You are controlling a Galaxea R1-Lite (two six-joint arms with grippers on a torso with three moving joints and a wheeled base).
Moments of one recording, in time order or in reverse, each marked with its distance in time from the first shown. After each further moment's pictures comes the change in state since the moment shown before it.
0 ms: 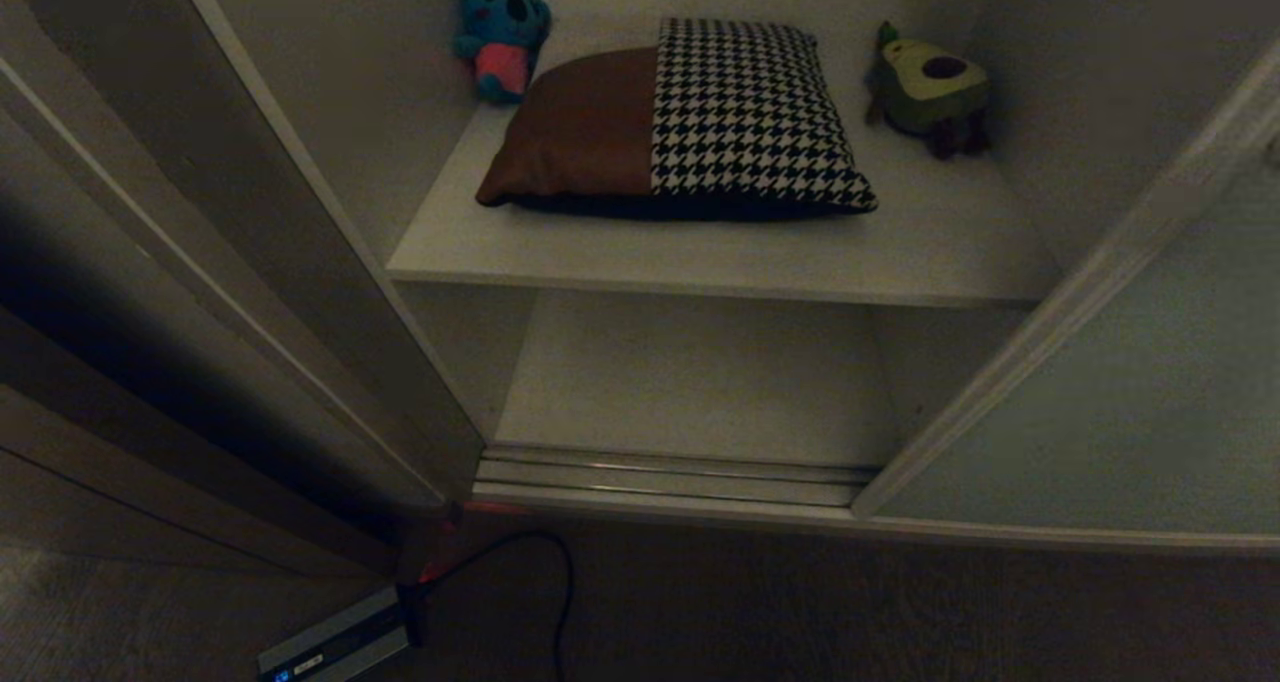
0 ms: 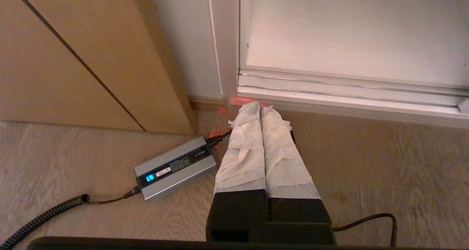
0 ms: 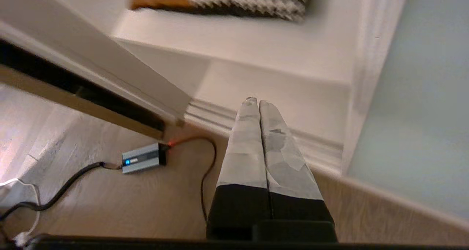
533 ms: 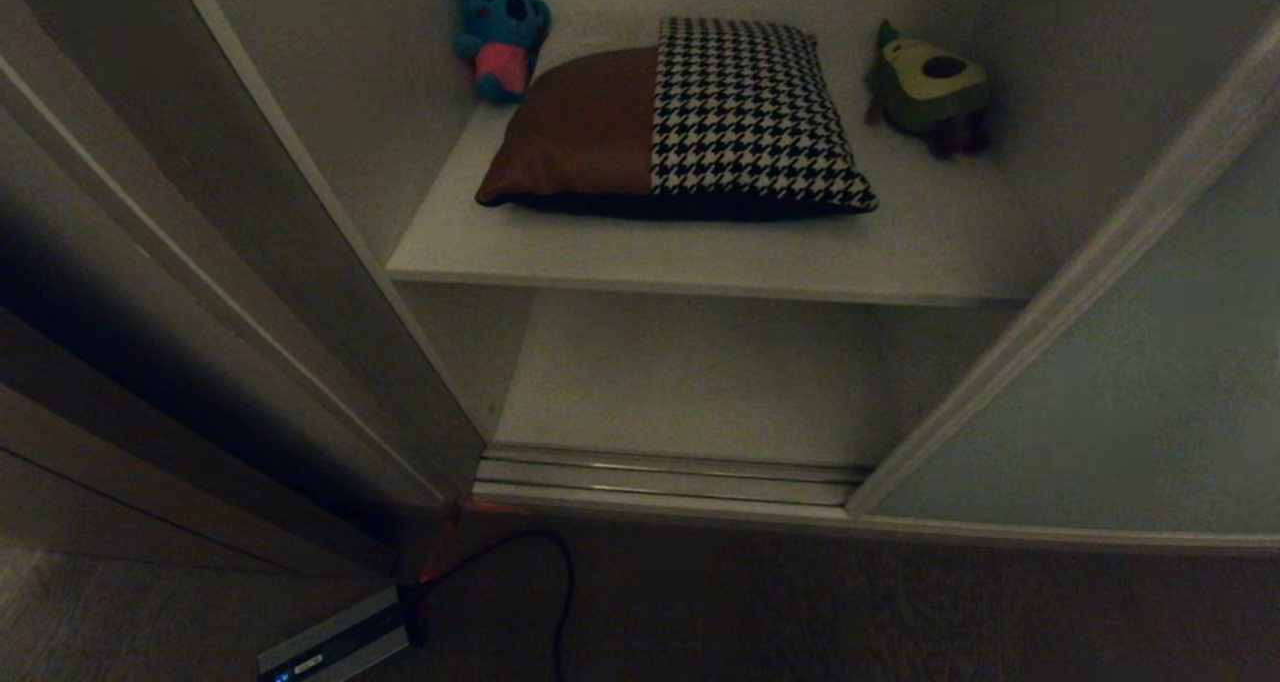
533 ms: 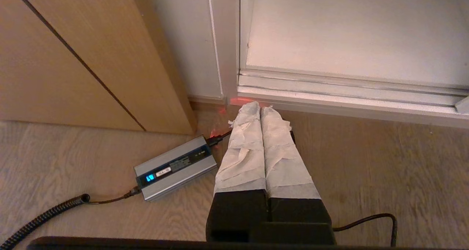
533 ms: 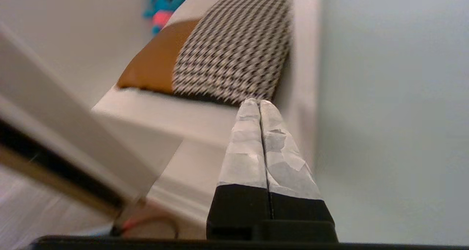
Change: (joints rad) left arm 0.000 0.000 0.000 0.000 0.000 0.000; right arm -0.006 -0.059 0.216 -0.511 -0.123 0.014
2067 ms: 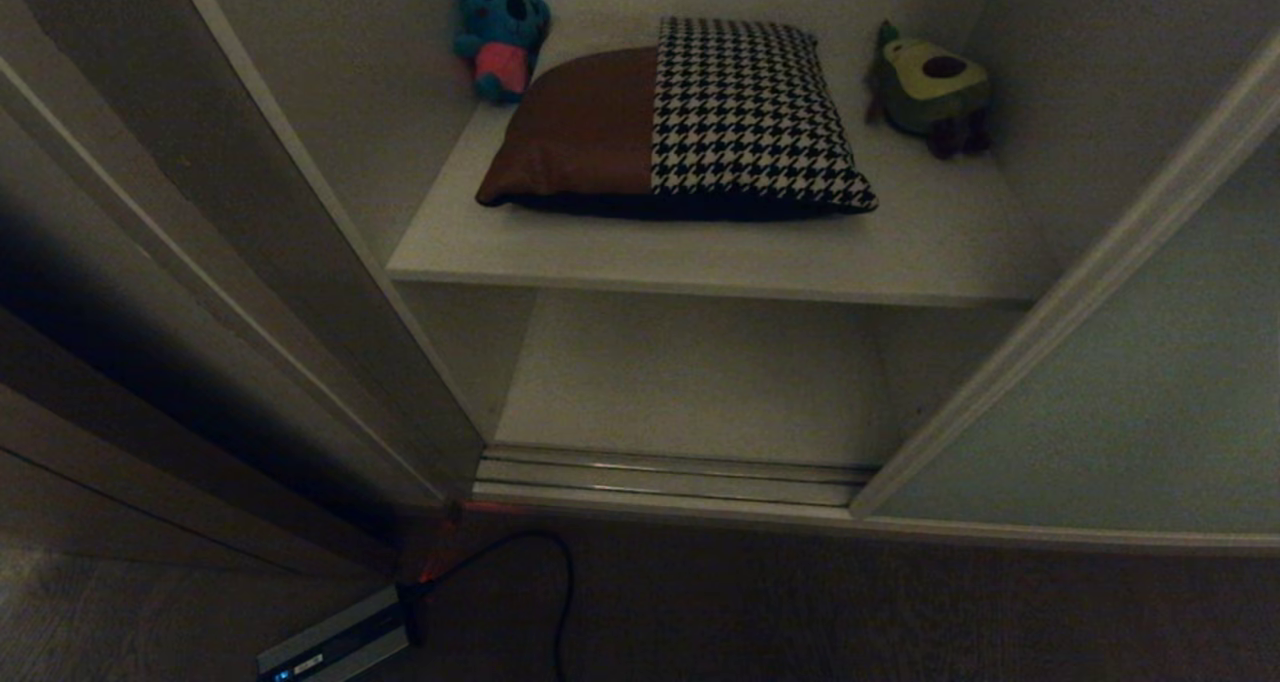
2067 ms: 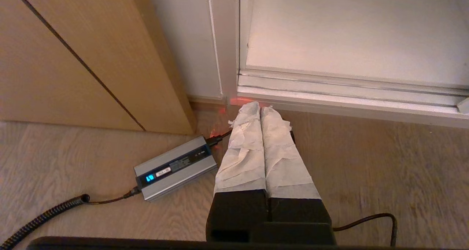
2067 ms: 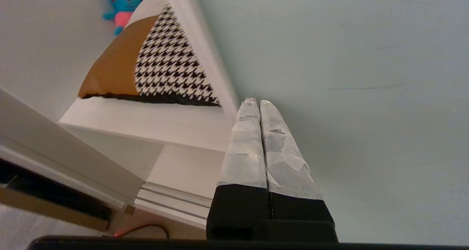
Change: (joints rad) left arm 0.000 0.000 0.000 0.000 0.000 0.000; right arm -0.196 0.078 0.006 -0.042 0.112 0.079
